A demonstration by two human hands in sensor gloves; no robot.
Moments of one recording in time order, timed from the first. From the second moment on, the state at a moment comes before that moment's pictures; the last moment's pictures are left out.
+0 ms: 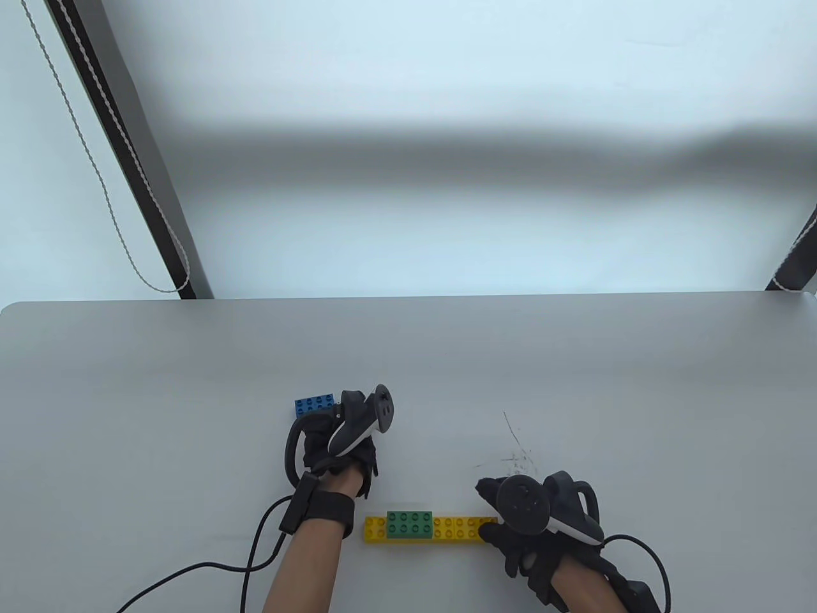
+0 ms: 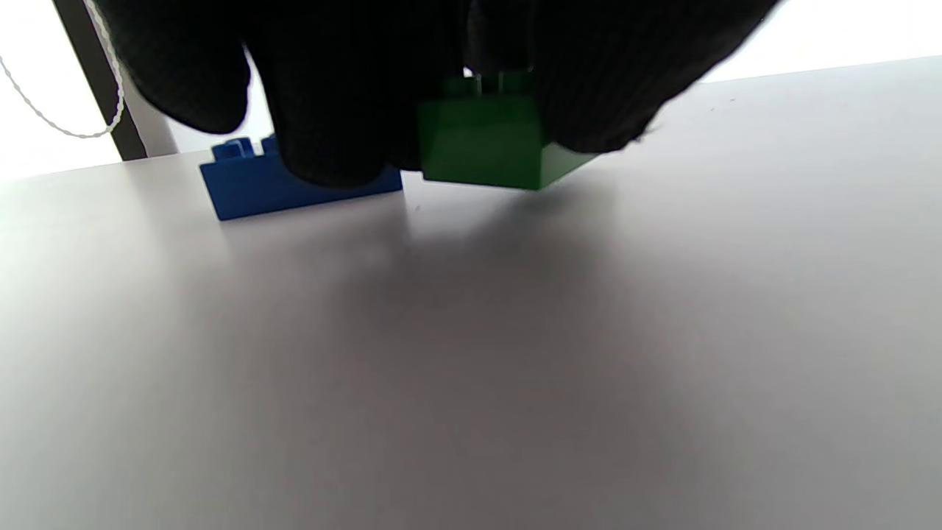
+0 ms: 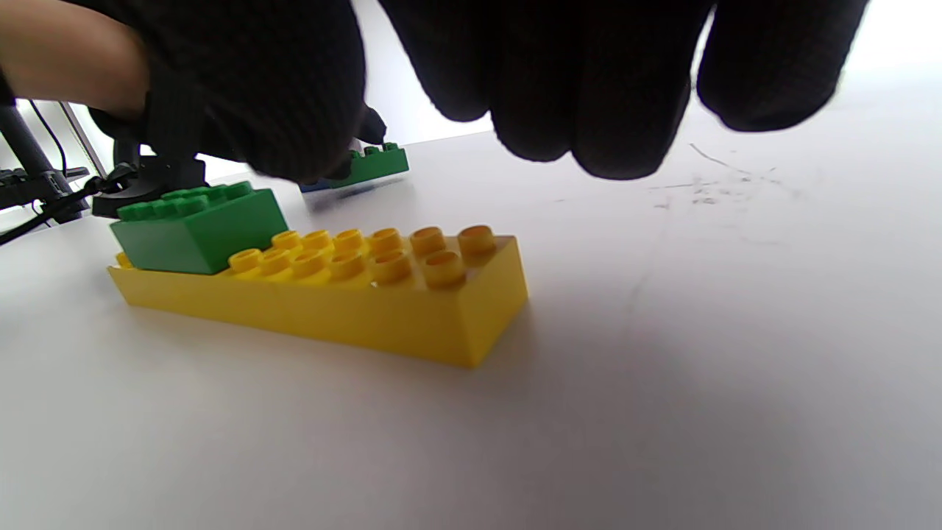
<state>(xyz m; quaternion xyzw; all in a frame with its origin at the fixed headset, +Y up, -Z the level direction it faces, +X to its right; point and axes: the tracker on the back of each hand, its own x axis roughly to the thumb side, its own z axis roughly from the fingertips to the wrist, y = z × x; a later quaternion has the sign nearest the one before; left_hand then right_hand) -0.111 -0.752 -0.417 -0.08 0.03 -0.06 0.99 0.147 -0.736 -0.294 0.19 0.08 0.97 0.11</state>
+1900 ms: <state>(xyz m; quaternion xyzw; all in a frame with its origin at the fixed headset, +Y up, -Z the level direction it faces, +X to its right) -0.062 -0.710 -0.257 0.06 -0.29 0.06 0.95 0.106 -0.727 -0.269 0.24 -0.07 0.95 0.17</state>
